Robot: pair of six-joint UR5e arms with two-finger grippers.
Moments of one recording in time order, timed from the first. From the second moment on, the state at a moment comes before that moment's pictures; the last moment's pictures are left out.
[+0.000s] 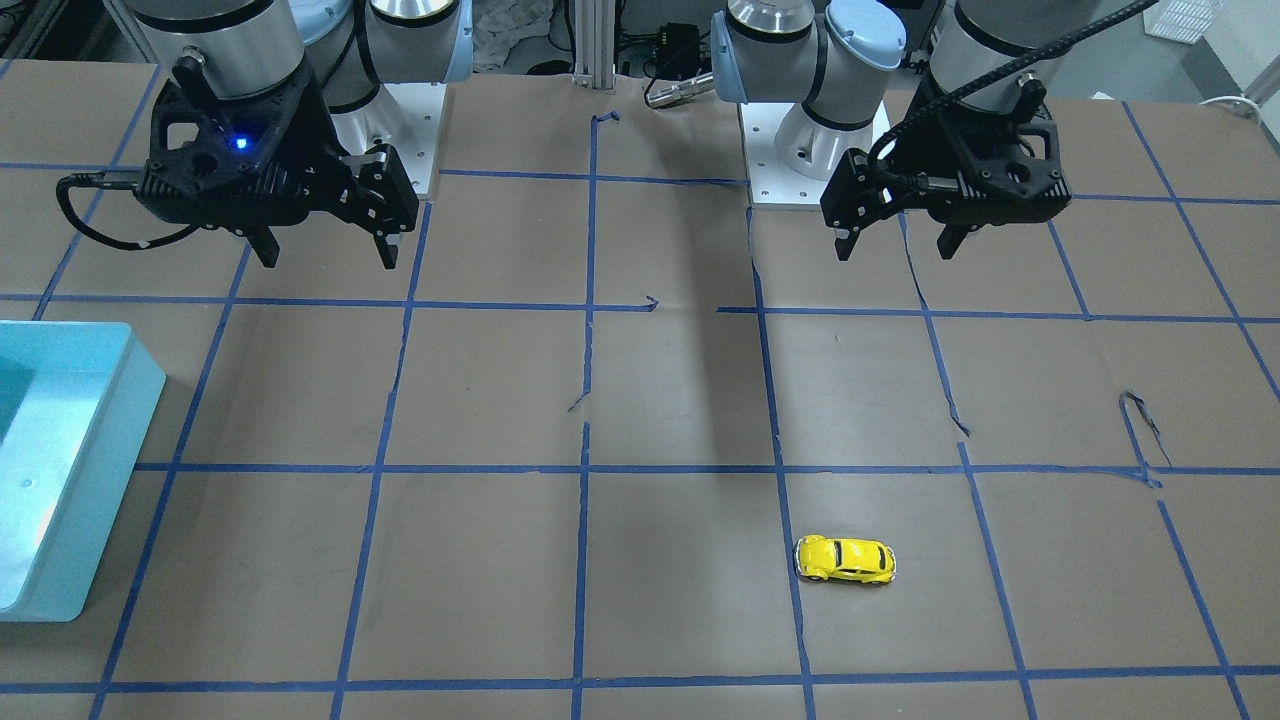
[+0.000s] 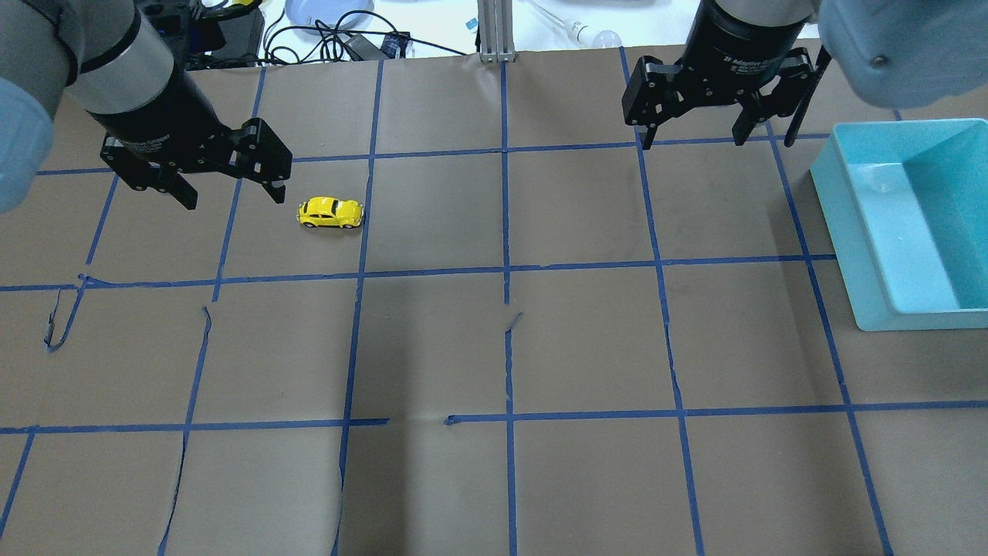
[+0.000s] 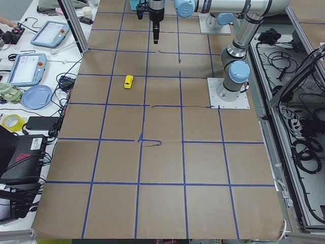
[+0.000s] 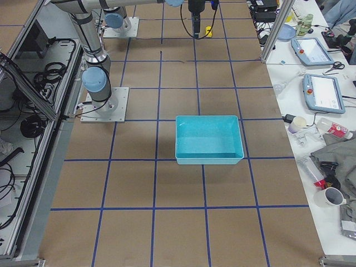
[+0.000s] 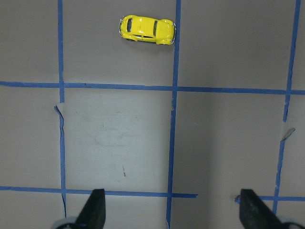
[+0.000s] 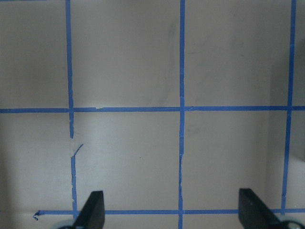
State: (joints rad) left arm -1.52 -1.52 -1.62 -1.54 1.58 0.00; right arm 1.66 -1.52 1.46 -1.57 -1.57 0.08
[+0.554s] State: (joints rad) left arm -1.52 -1.52 -1.62 -1.52 1.57 0.01; right arm 1.66 -1.52 1.46 -1.57 -1.57 0.08
